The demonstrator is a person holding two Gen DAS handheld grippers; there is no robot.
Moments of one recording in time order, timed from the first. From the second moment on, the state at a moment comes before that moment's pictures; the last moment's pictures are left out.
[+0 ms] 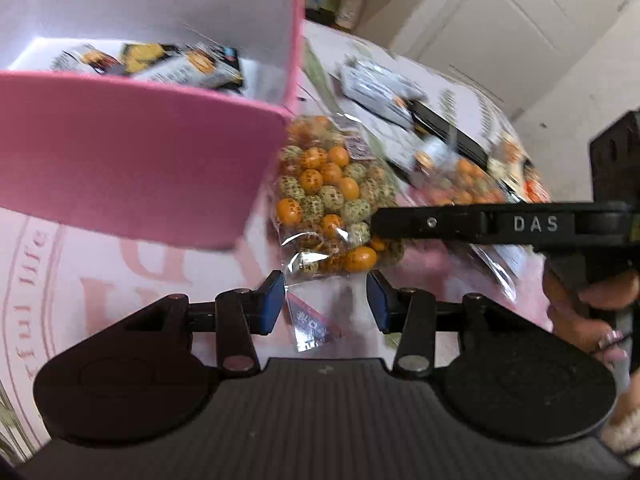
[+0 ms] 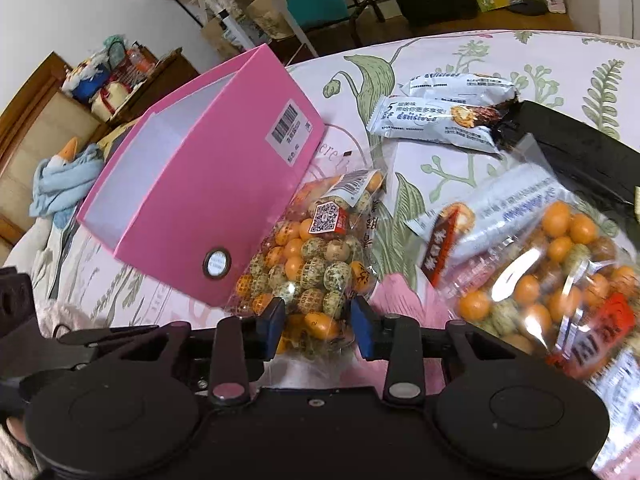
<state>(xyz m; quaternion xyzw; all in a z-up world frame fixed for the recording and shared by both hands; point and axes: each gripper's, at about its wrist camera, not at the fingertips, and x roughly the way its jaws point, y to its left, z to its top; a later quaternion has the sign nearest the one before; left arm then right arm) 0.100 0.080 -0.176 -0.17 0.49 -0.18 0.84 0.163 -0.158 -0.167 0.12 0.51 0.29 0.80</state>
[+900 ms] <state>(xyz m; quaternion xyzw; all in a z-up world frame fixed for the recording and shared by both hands) 0.123 0.061 -0.178 -0.20 0.50 -0.19 0.82 0.175 -0.149 -0.162 0.07 0.57 0.26 0.78</state>
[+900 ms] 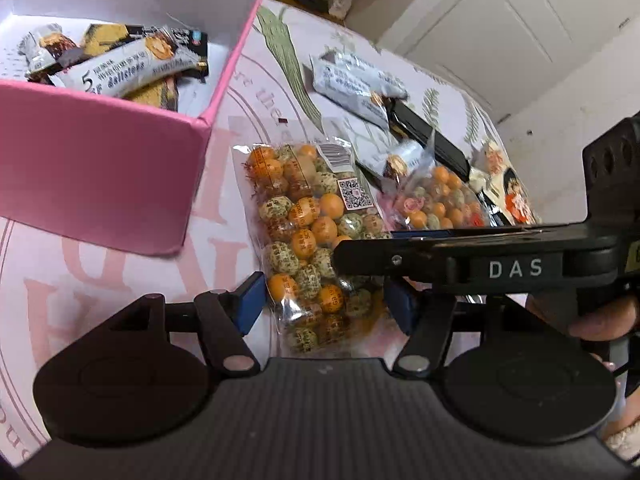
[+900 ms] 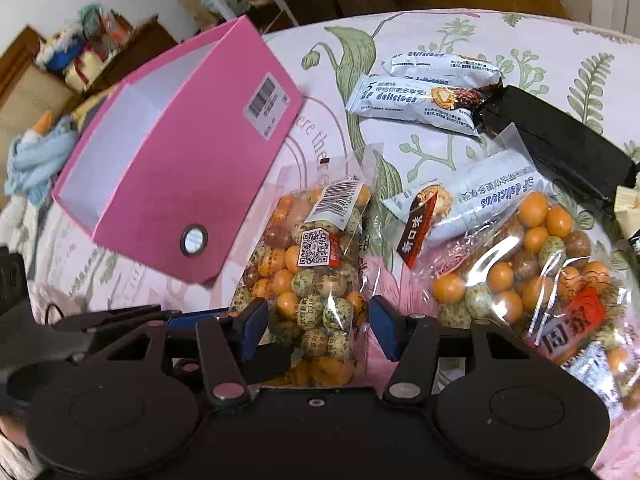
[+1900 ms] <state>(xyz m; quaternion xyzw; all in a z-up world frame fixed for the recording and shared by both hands) 0.038 0.075 -0.068 -0.09 0.48 -0.24 0.84 0.090 -0.147 -0.067 0.11 0.55 0.28 0.78</state>
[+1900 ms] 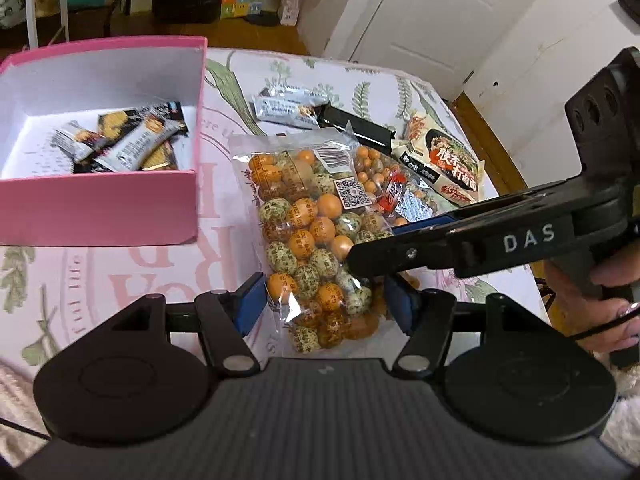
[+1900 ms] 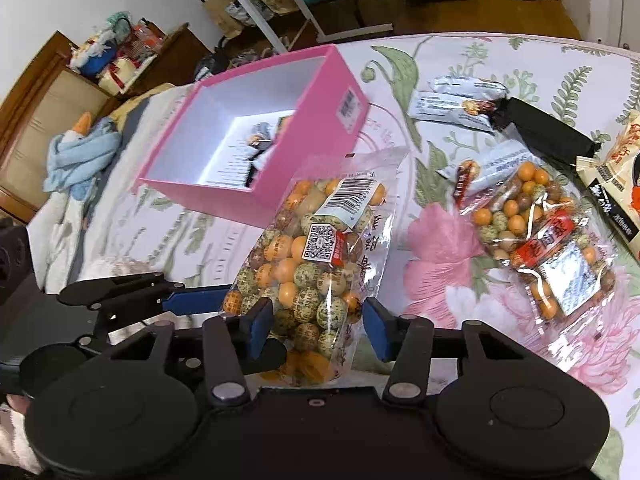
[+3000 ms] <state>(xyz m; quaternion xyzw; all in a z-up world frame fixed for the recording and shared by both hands) 0.216 0.270 -0.076 0.01 0.52 -0.10 0.85 0.283 0.073 -0.119 0.18 0.61 0.36 0.69</state>
